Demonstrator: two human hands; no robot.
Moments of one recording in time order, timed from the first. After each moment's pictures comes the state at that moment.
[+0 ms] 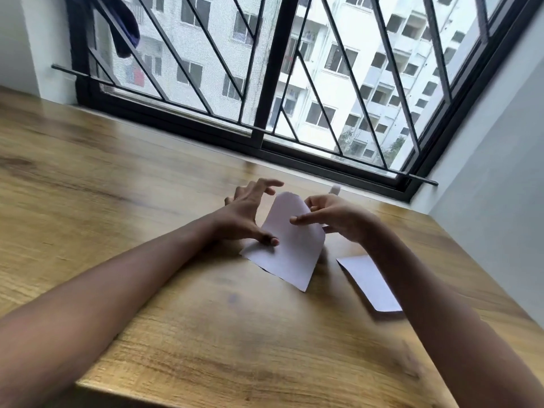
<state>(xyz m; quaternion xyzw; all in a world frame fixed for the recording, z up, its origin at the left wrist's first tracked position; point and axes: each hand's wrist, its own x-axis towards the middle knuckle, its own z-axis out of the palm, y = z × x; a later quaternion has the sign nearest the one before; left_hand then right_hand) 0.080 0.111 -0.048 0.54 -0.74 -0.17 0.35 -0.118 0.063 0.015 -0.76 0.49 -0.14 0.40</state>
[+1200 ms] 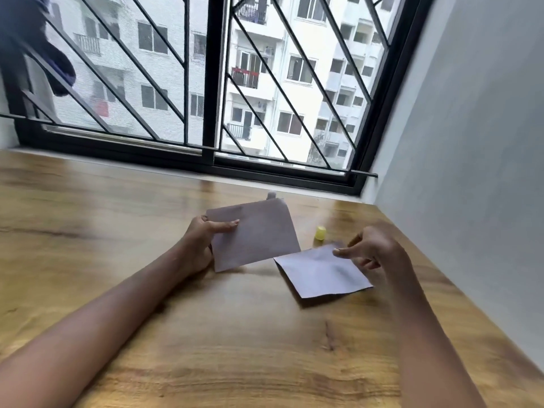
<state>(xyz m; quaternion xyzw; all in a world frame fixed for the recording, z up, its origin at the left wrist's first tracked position) 0.005 0.127 -0.035 0.39 -0.40 -0.54 0.63 -0.288 0.080 0.009 -0.61 0.73 -0.15 0.25</state>
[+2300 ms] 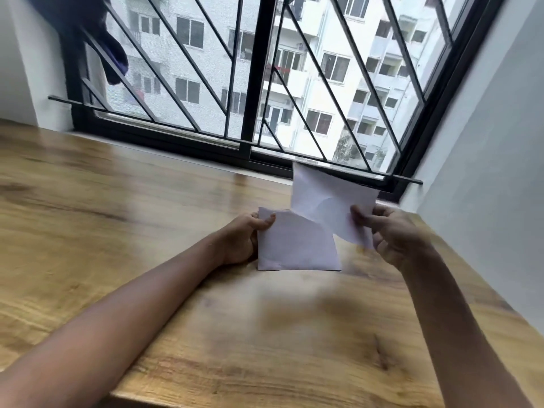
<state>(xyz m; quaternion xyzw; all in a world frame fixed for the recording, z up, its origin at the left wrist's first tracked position) 0.021 0.118 -0.040 0.34 -0.40 -0.66 0.54 -0.212 0.100 0.032 -0.52 0.40 -0.50 0.57</state>
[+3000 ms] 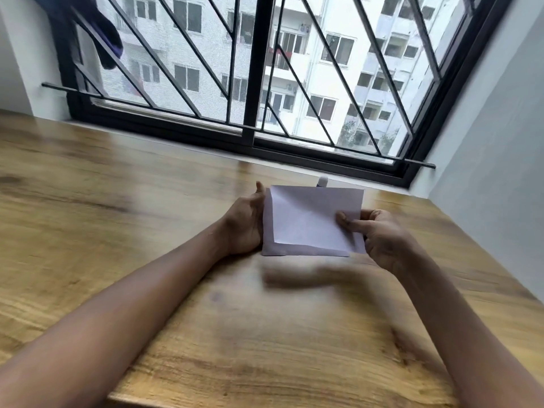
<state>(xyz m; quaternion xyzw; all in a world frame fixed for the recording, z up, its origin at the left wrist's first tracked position) 0.025 0.115 -0.039 0.29 -0.38 -0.70 0.54 -0.187 0.101 0.001 -0.52 0.43 -0.46 0.58</state>
